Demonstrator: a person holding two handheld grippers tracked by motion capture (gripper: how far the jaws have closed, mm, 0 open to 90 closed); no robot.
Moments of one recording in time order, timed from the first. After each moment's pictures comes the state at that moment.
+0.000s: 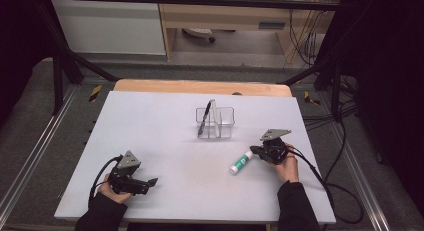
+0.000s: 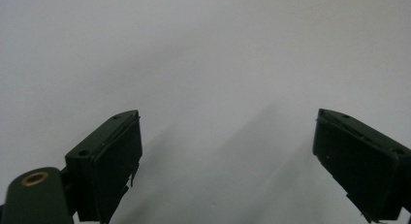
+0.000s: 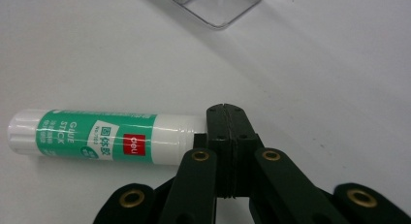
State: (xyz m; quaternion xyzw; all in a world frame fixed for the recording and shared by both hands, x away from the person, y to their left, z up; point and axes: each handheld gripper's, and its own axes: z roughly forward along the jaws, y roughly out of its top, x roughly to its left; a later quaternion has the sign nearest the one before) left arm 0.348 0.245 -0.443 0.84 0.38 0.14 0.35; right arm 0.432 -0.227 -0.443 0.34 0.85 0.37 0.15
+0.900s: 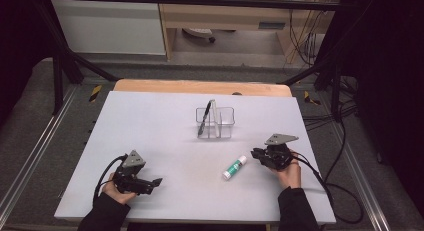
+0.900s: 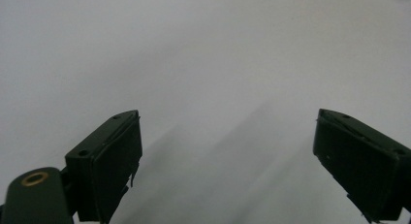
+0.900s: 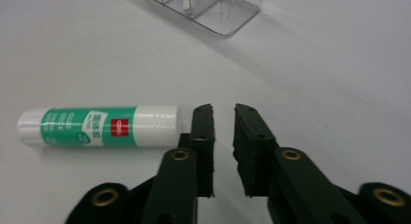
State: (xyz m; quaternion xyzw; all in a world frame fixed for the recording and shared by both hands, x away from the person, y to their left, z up) left arm 0.350 0.227 -0.436 0.85 0.37 0.12 0.36; right arm 0.404 -0.236 -0.433 0.37 0.83 0.39 0.16
